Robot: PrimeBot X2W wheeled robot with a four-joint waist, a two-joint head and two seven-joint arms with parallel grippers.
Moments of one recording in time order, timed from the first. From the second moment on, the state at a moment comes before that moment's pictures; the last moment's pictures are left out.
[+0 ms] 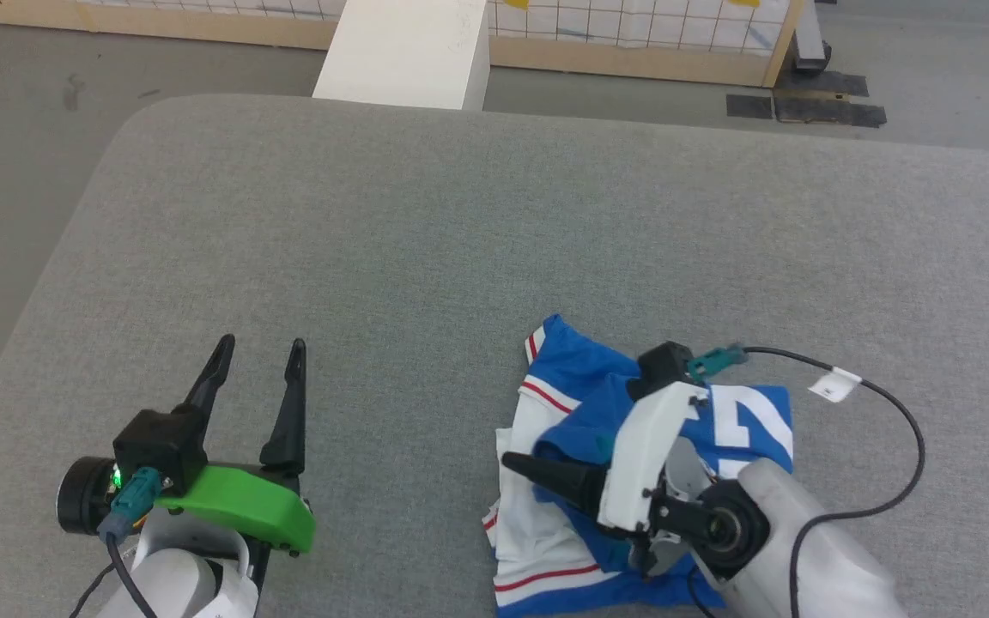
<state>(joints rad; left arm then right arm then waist) -0.15 0.47 -0.44 -0.01 -0.54 0.23 -0.23 -0.44 -0.05 0.49 0.57 1.10 0.13 0.57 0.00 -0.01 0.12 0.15</state>
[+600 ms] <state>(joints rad) -0.14 0.47 -0.46 0.00 -0.55 0.23 -0.23 -0.55 -0.18 0.78 0.41 0.73 0.13 0.33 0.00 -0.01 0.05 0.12</state>
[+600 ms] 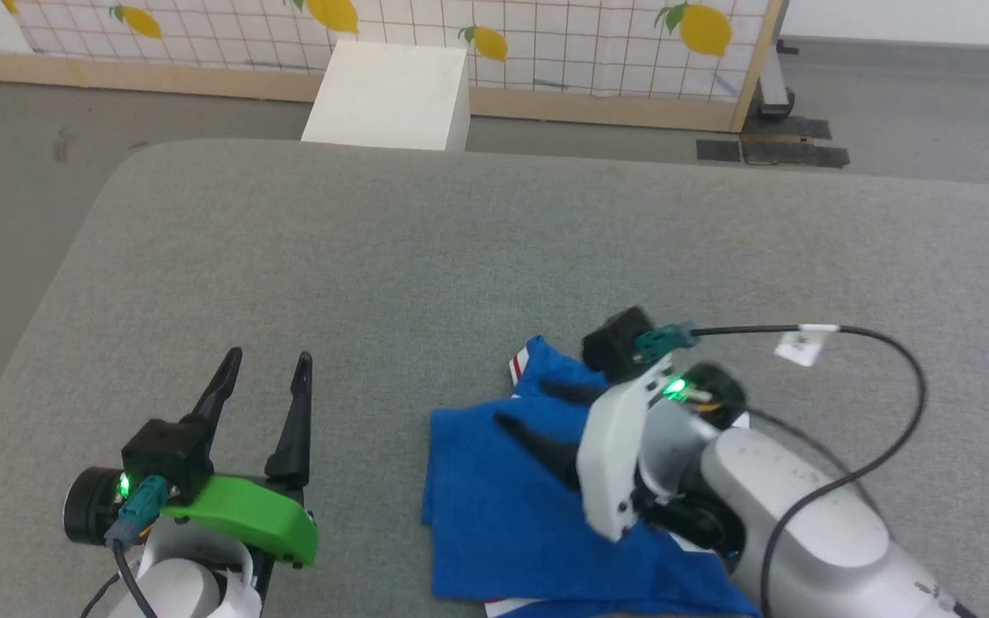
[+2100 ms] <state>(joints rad) 0.00 0.45 -0.34 0.01 -0.54 0.27 -0.25 0.15 -0.08 -0.08 -0.22 0.17 0.13 0.12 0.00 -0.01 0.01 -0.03</state>
